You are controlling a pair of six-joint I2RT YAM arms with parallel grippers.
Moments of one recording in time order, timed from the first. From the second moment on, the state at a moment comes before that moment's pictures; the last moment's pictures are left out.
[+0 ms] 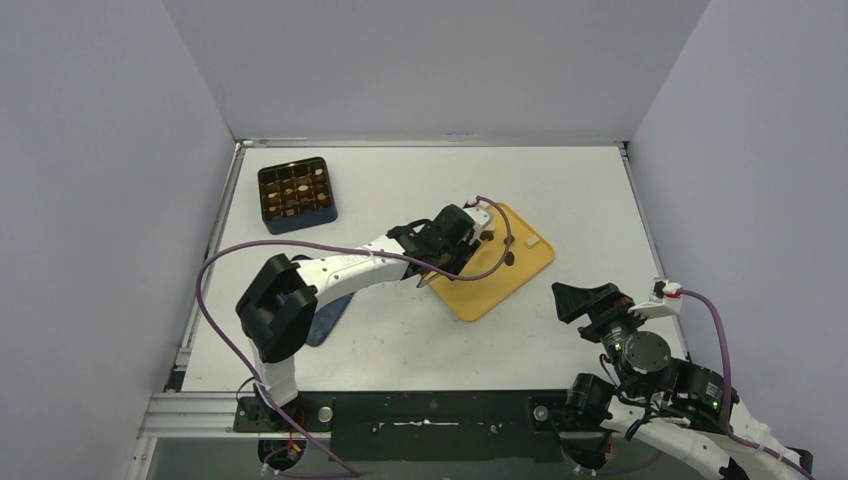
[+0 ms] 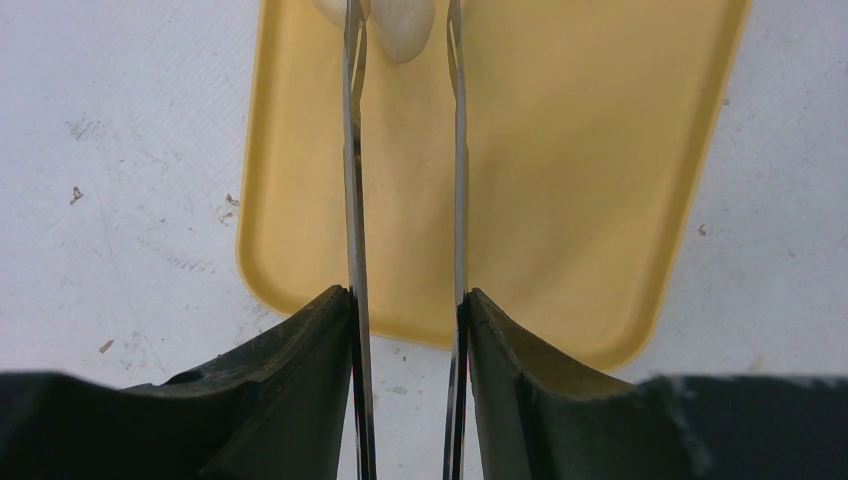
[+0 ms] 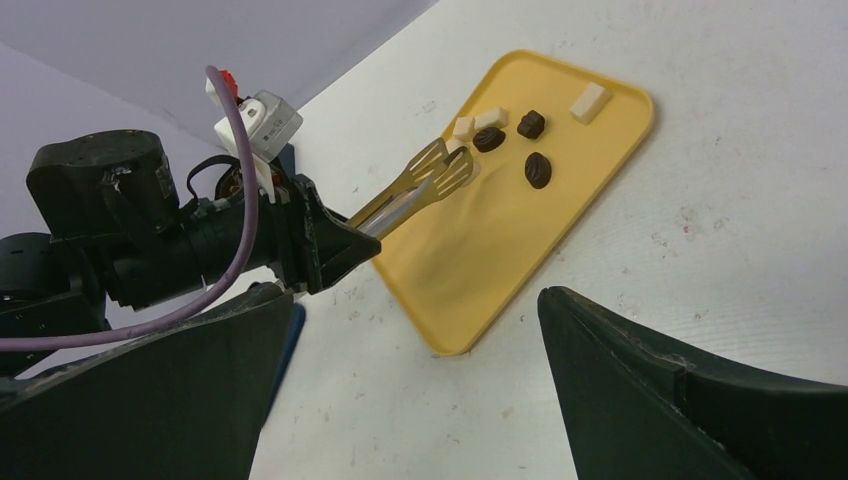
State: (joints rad) left arm -0.92 1.84 1.41 -0.43 -0.20 -0.11; right arm 1.06 0.13 0.69 -0.87 0.85 0.96
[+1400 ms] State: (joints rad) left arm -0.92 1.87 1.38 -0.38 -0.23 -0.12; right arm 1.07 0.13 0.69 -0.87 0.85 0.96
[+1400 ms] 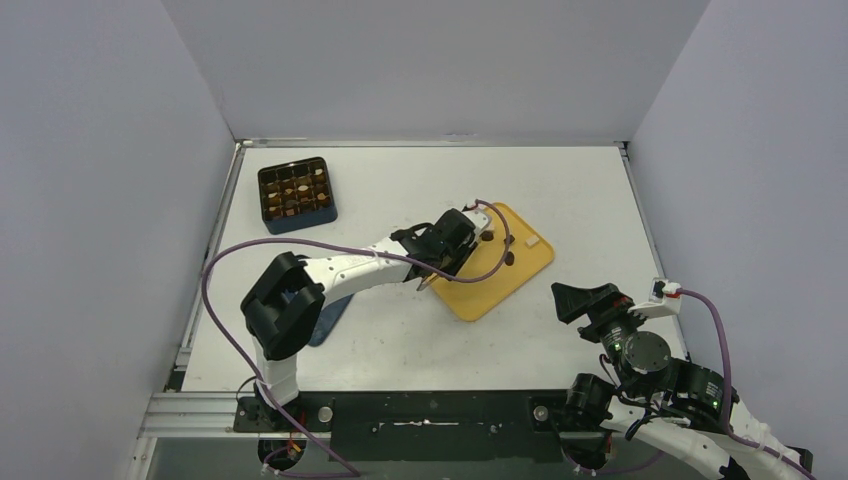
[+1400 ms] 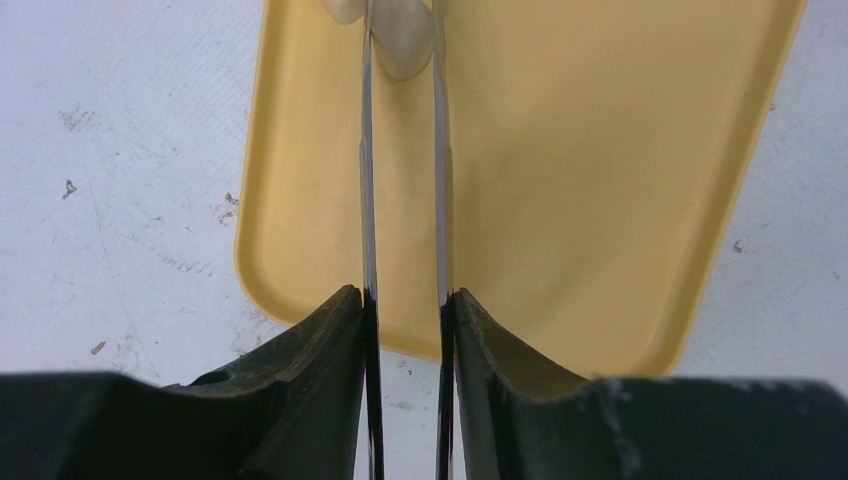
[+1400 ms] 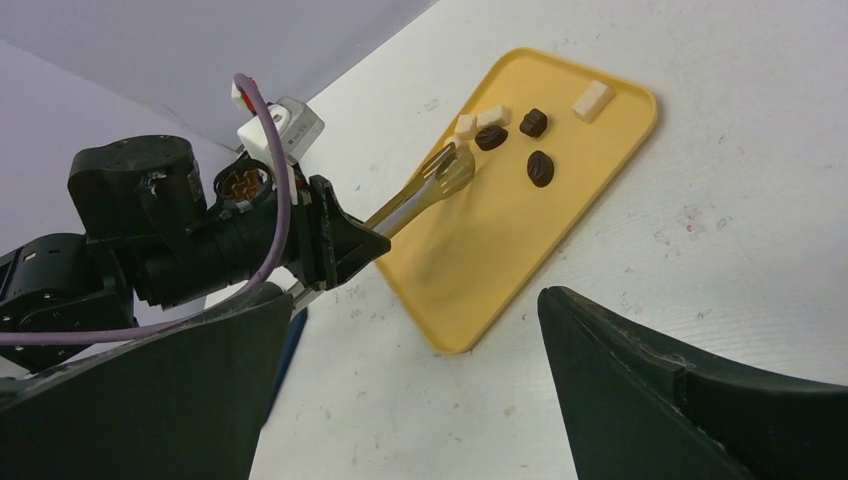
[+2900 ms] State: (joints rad) left arm -0.18 1.83 1.73 -0.62 -0.28 -0.19; right arm 1.07 0.13 0.69 -0.87 0.85 0.96
